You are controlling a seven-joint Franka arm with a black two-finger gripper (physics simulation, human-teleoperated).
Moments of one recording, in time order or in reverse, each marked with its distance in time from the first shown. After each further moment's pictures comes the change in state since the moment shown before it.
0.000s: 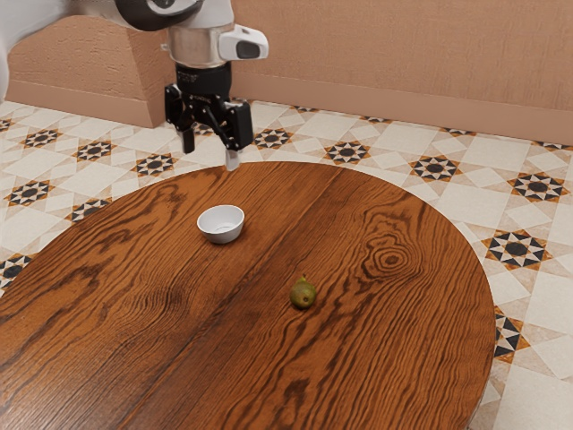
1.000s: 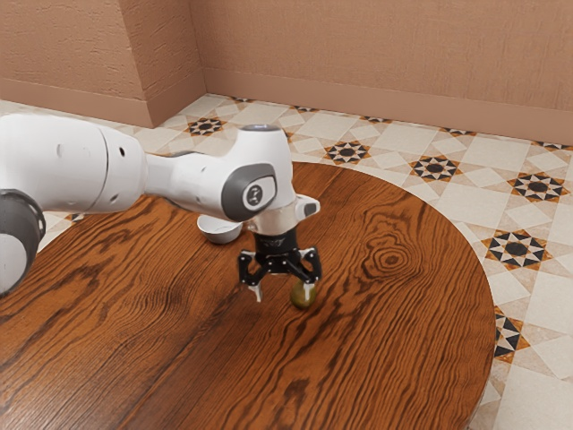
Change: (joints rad) arm -0.008 0.302 0.017 -0.416 -0.225 0.694 -0.460
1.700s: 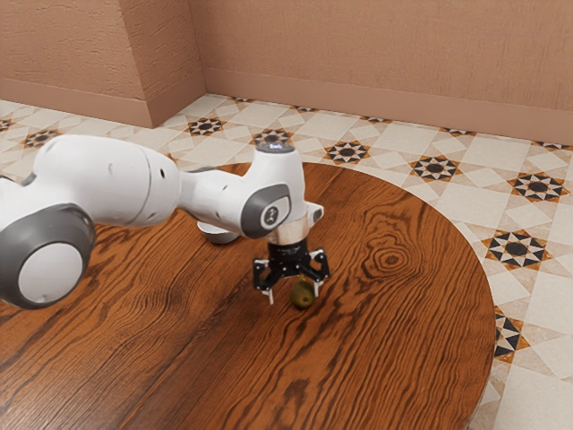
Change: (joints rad) arm 0.002 0.194 0.025 0.140 0.058 0.125 -0.243
